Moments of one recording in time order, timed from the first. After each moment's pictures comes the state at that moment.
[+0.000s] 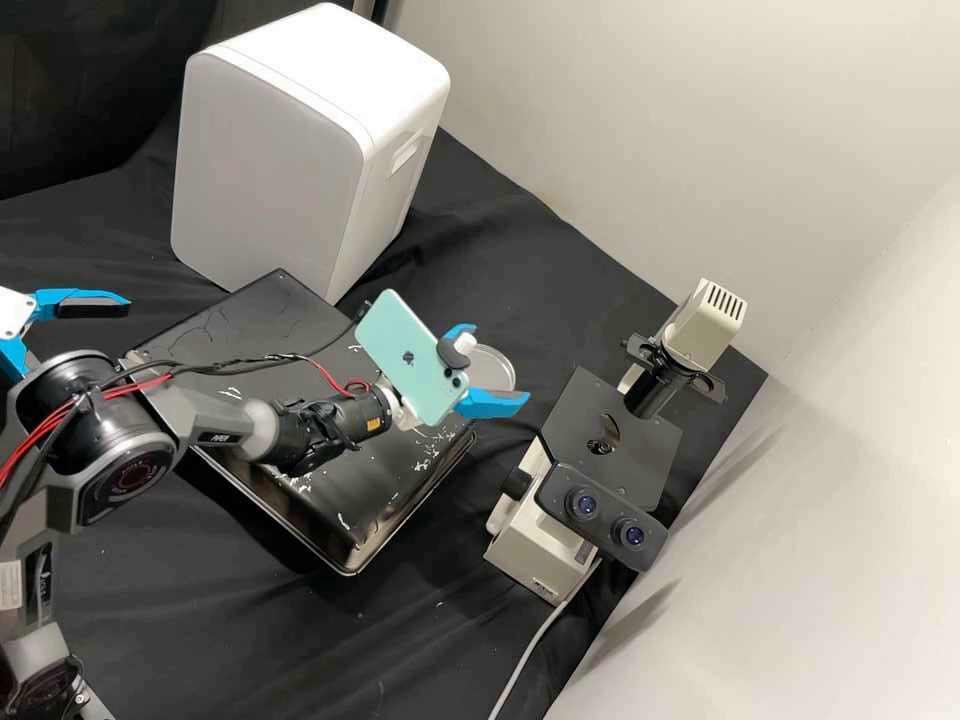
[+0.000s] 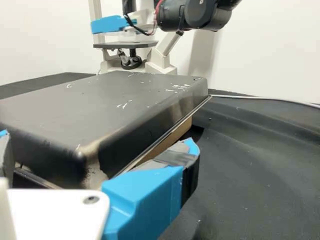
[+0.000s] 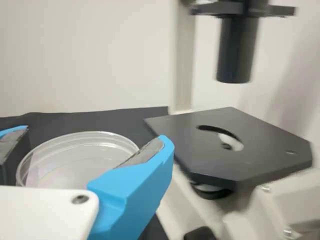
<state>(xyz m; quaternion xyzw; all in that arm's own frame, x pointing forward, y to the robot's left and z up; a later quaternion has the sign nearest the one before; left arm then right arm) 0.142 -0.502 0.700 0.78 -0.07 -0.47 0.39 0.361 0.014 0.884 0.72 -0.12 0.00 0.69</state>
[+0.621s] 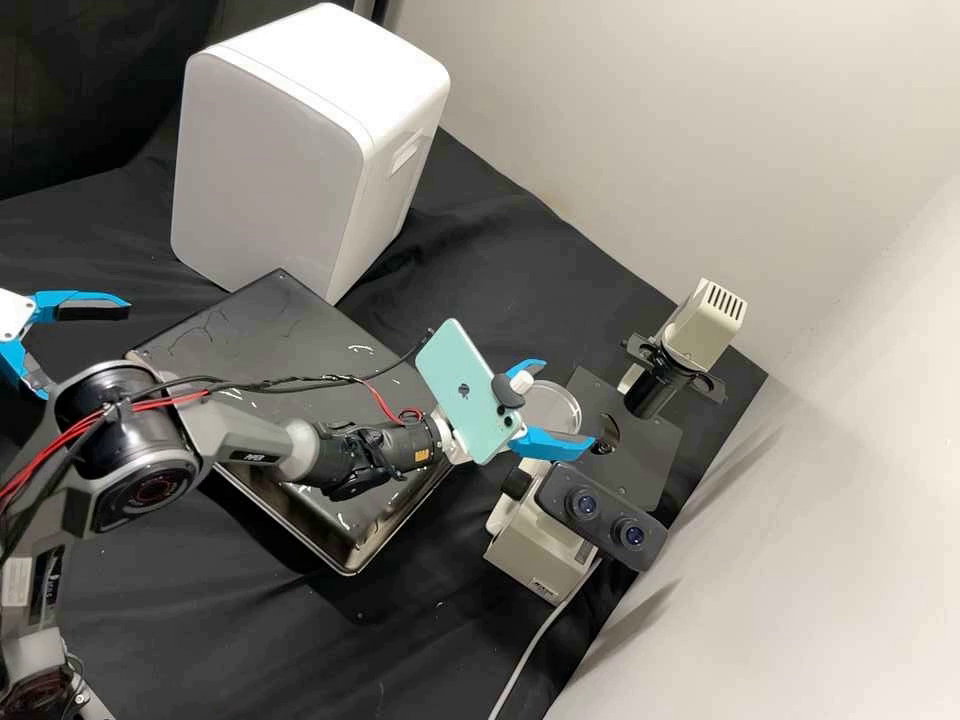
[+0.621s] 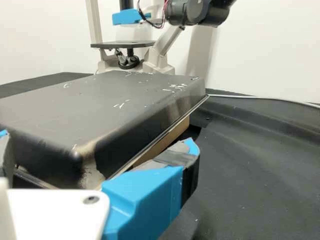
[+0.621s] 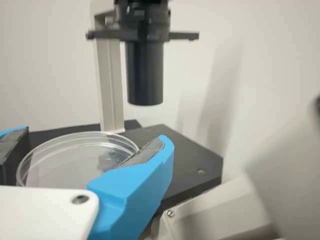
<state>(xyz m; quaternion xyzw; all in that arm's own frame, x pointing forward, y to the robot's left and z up) 0.141 -0.502 0.699 0.78 -0.07 -0.48 0.39 0.373 -0.022 0.929 0.71 -0.19 0.02 0.68</state>
